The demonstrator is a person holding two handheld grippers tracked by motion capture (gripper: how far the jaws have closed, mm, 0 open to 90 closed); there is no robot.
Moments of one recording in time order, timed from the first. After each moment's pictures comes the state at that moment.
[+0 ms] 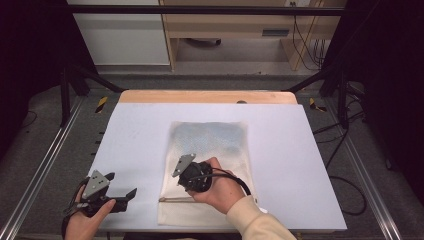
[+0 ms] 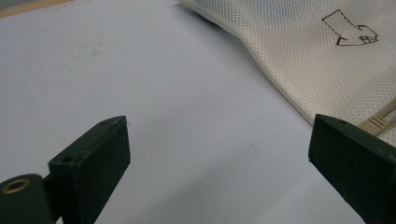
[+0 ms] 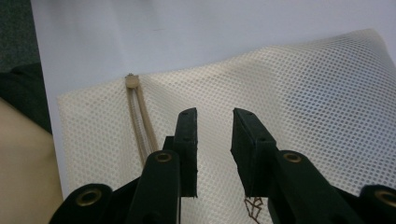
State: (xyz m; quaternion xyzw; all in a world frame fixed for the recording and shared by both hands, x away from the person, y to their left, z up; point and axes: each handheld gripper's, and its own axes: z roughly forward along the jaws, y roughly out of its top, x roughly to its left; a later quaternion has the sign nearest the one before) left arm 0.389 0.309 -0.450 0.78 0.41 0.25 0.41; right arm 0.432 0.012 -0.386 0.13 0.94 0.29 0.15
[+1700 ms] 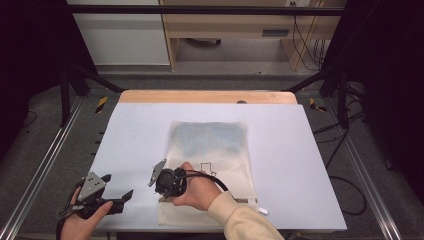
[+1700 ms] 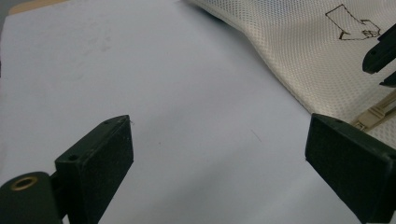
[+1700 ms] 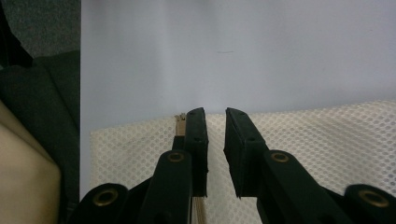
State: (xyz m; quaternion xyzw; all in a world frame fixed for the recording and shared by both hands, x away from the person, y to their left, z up) left arm 0.379 0.318 -0.445 0.78 0.42 0.25 0.40; right arm 0.439 0.073 -0.419 0.05 0.96 0.27 0.07
